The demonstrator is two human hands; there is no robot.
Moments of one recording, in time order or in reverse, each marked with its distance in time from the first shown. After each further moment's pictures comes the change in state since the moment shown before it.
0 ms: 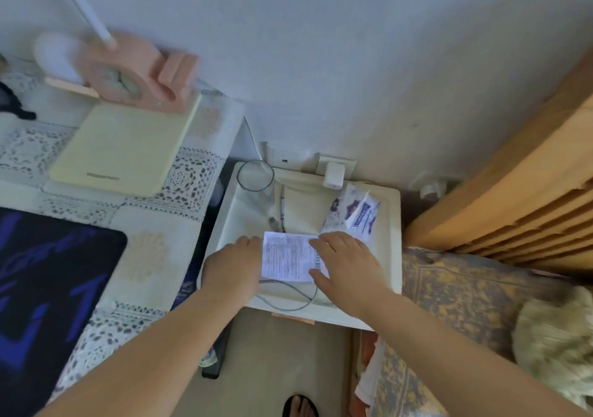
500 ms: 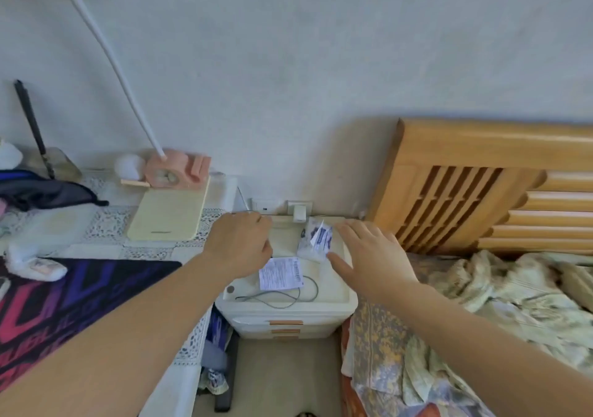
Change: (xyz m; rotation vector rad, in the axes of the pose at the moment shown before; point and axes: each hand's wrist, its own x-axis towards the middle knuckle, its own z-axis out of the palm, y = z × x) left_hand -0.121 -0.011 -0.191 0.093 0.448 0.436; right_hand -0.156 -0.066 -0.190 -0.095 0.271 0.239
